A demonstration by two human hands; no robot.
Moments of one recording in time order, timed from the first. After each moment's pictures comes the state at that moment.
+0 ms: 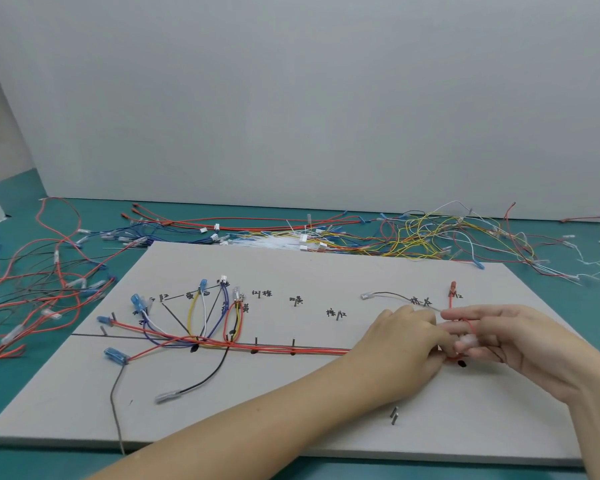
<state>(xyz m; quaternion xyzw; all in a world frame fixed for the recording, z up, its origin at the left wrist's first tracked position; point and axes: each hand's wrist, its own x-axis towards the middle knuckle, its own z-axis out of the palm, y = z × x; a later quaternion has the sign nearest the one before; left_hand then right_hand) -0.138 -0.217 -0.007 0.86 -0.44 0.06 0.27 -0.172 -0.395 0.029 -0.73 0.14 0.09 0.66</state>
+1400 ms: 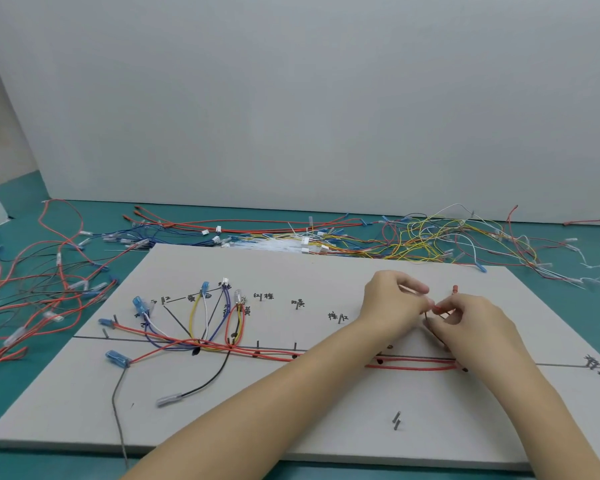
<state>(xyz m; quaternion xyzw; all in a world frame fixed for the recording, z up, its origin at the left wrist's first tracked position) -0.090 -0.240 0.003 0.76 -0.11 -0.10 0.63 -0.150 -0.350 0.008 -0.95 0.16 -0.13 0.24</state>
